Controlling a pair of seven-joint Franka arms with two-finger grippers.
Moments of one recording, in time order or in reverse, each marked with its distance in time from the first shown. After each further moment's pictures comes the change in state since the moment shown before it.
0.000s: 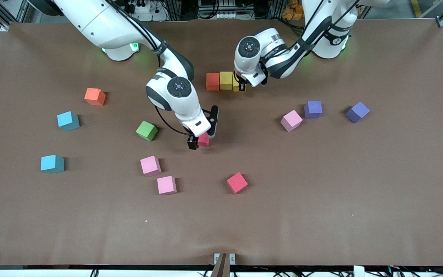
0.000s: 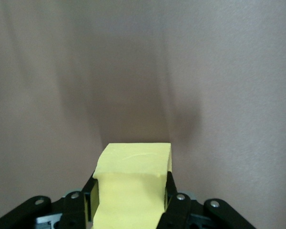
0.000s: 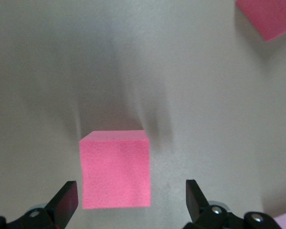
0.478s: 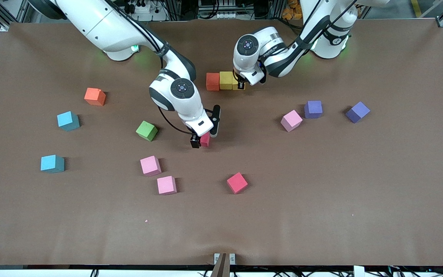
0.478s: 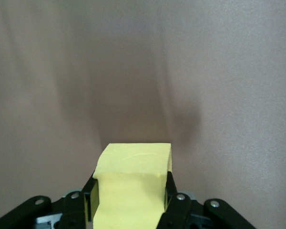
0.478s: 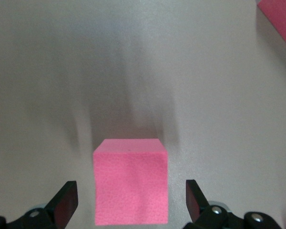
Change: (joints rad) left arm -0.008 0.002 0.000 -0.005 0.000 0.008 -0.001; right arm 0.013 0.015 0.006 0.000 0.000 0.007 0.005
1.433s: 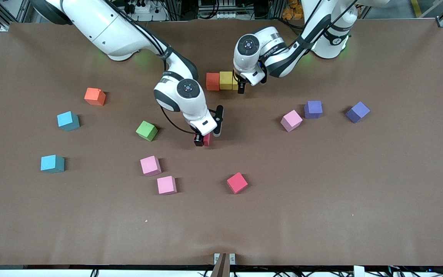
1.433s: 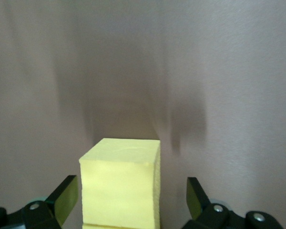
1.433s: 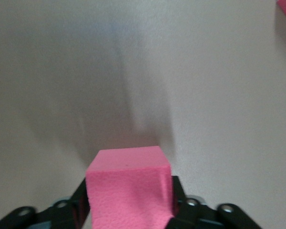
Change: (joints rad) left arm 0.011 -0.033 0.001 0.011 0.000 -0.014 -0.036; right arm 0.020 0.041 0.000 0.017 -0.084 0.012 0.079
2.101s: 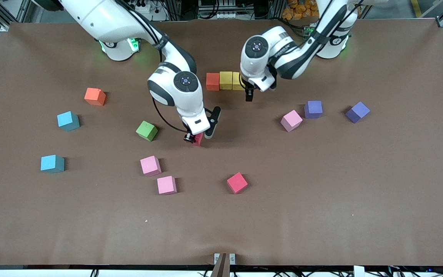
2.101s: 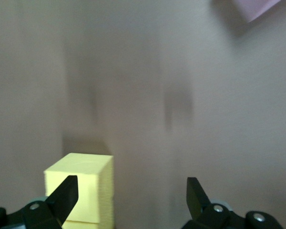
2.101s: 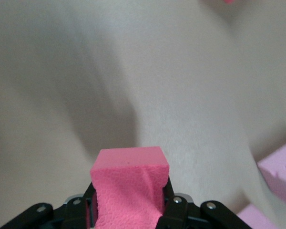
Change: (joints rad) left arm 0.139 -0.073 0.001 0.081 0.000 -0.157 0.116; right arm -0.010 -0.143 -0.001 0.007 0.113 -0.191 0.197
